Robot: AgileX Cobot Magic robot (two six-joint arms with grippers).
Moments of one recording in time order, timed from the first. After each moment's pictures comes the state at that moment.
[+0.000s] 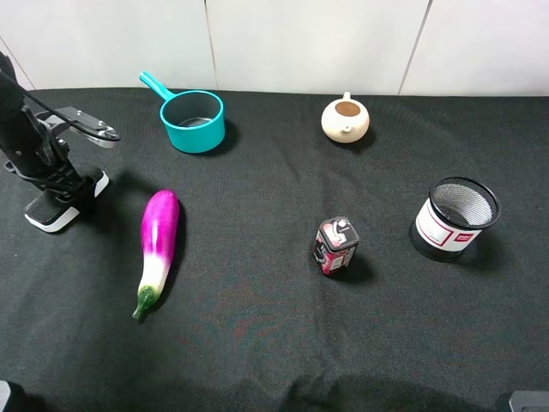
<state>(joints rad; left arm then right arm) 0.06 2.00 -1.02 0.01 0.52 0.51 0.01 -0.01 -0.50 -0.08 1.02 0.06</state>
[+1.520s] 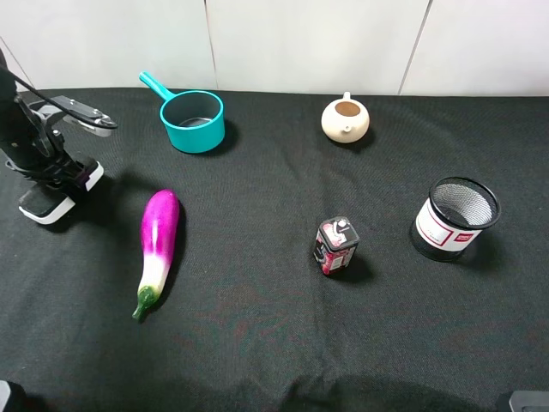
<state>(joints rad) 0.06 1.94 -1.02 0.00 0.54 0.44 0.01 -0.01 -0.50 -0.08 1.02 0.06</state>
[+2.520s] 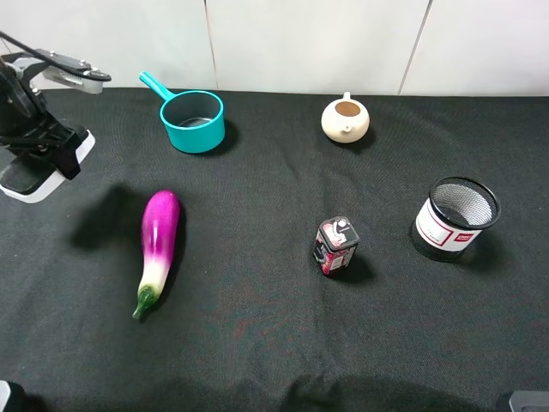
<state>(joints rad) -0.05 1.70 -1.05 0.00 0.80 0.28 0.01 -0.01 -0.50 -0.08 1.02 0.06</state>
